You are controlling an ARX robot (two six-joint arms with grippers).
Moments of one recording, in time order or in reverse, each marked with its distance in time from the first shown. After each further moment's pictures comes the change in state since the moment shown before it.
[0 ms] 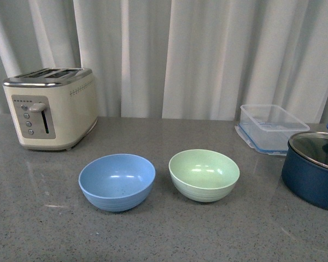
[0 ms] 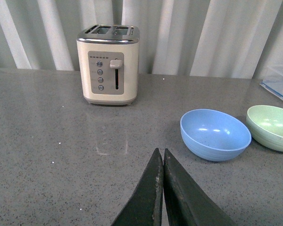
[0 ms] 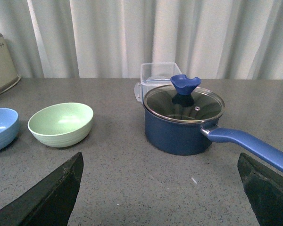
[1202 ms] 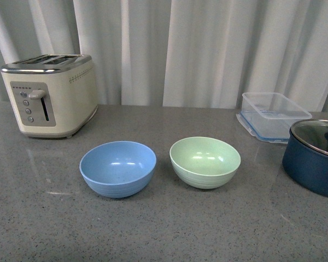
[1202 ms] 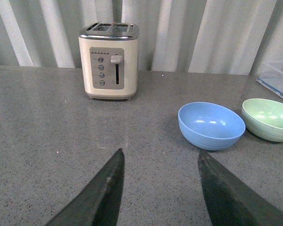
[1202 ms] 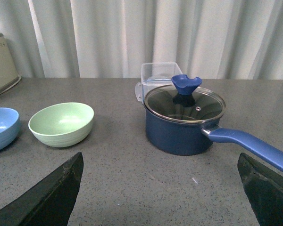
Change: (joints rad) left arm 0.000 -0.384 0.000 -0.389 0.002 0.000; right arm 0.000 0.000 0.000 0.000 0.000 0.000
